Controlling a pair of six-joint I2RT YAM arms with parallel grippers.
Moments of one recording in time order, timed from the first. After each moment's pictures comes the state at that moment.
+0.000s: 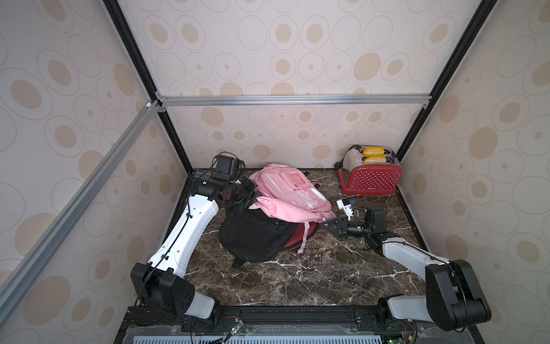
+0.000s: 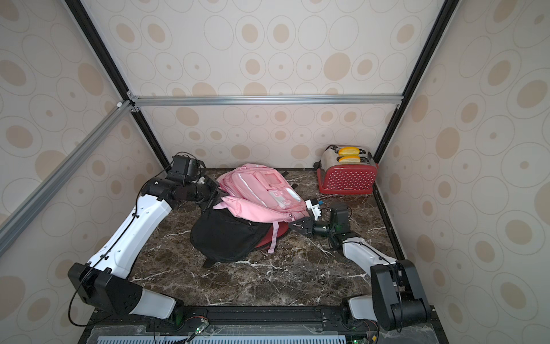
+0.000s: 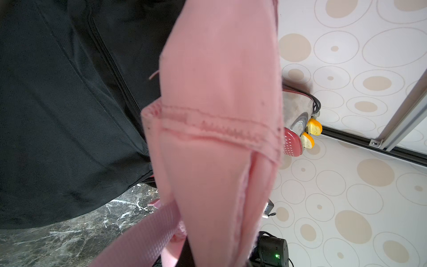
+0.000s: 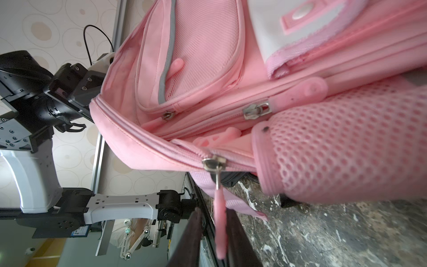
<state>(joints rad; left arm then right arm) -0.28 1.46 1.56 -0.95 0.36 -1.21 0.27 1.33 0.60 0.20 -1.06 0.72</state>
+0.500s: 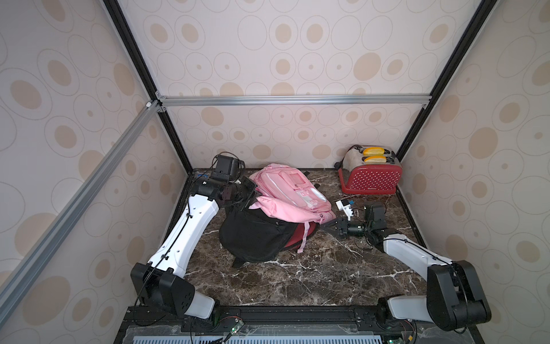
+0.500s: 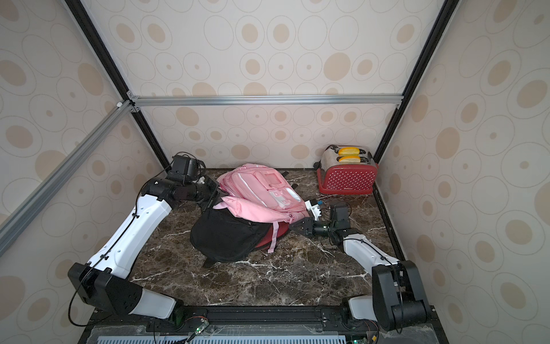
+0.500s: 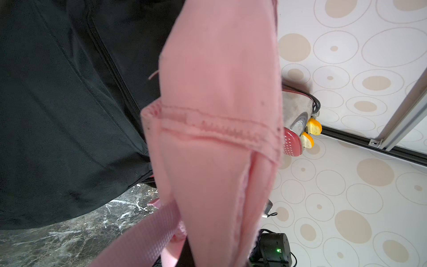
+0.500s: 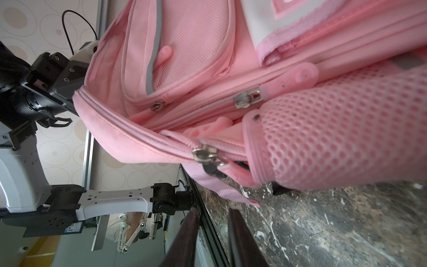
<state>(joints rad) -0.28 1.46 1.56 -0.95 0.36 -1.21 0.26 1.34 0.66 0.05 -1.05 0.63</state>
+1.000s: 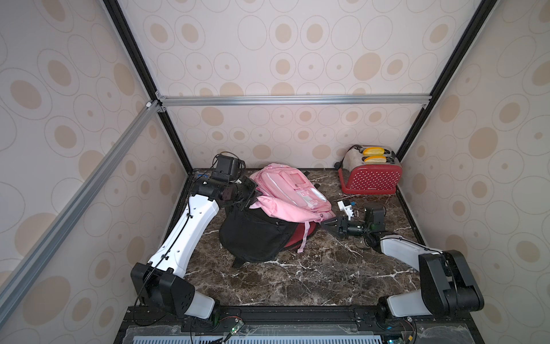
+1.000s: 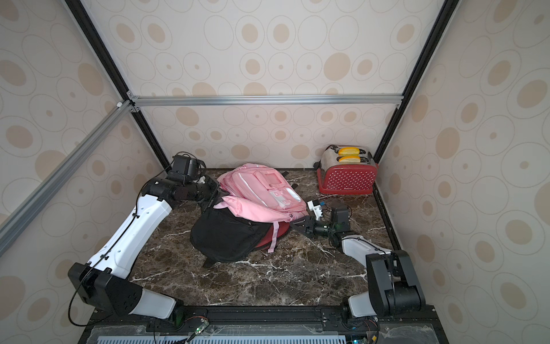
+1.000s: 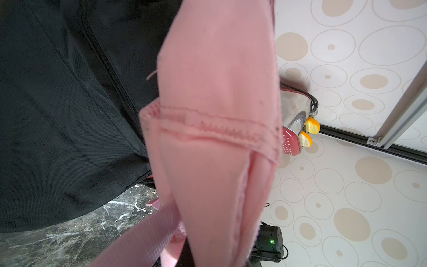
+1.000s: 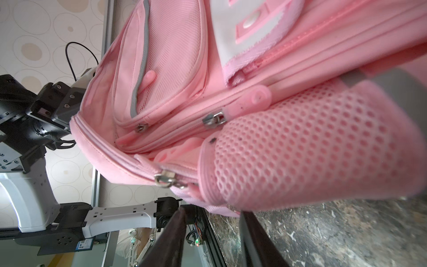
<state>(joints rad) -0.29 1.46 1.56 -0.93 0.36 -1.21 0.24 1.43 0.59 0.31 -1.07 0.79</state>
